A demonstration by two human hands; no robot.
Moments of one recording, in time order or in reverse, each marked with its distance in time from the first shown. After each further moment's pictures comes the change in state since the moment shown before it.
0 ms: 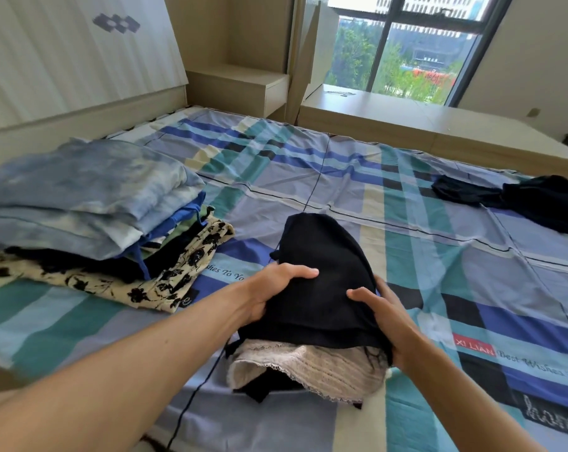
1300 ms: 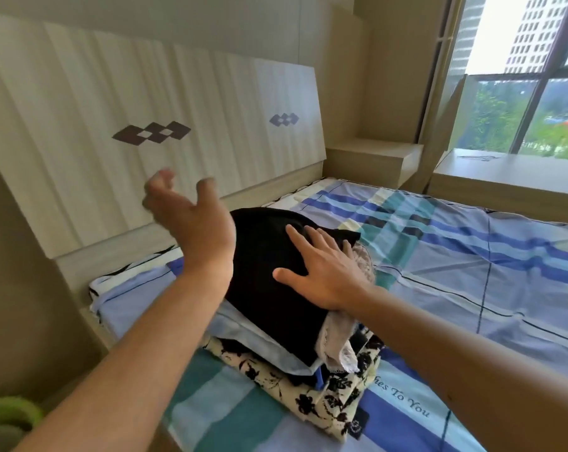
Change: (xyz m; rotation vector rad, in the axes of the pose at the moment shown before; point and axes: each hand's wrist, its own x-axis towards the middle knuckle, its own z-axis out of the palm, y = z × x) left_hand -0.176 0.168 -0.239 -0.096 1.511 1.208; right_hand 0.092 -0.146 0.365 -1.241 -0.352 -0.950
